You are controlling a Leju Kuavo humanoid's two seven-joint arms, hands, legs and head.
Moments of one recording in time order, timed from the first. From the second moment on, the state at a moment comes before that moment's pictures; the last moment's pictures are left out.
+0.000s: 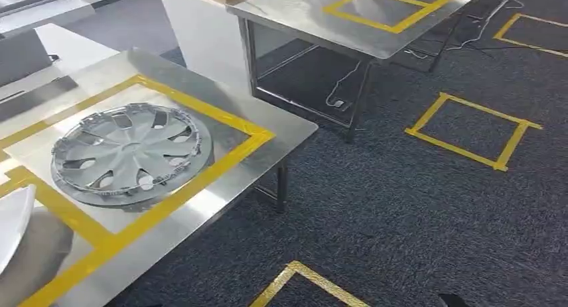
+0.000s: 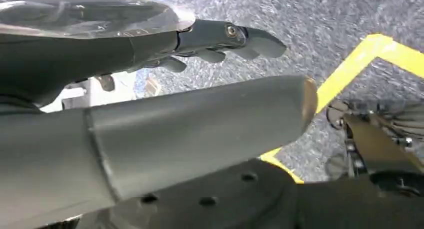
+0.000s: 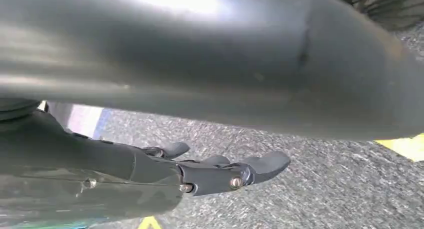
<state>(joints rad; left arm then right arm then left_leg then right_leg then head) -0.12 0.12 -1.17 -0.19 1.15 0.23 0.10 -0.08 -0.08 -0.25 -0.18 0.19 -0.06 0.15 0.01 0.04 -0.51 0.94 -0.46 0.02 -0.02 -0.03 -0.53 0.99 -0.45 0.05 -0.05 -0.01</state>
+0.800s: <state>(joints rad) -0.12 0.07 -1.17 -0.19 1.13 0.19 0.10 -0.08 -0.09 -0.25 -0.17 0.19 -0.07 0.16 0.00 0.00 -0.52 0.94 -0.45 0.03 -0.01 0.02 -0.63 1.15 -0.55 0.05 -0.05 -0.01</state>
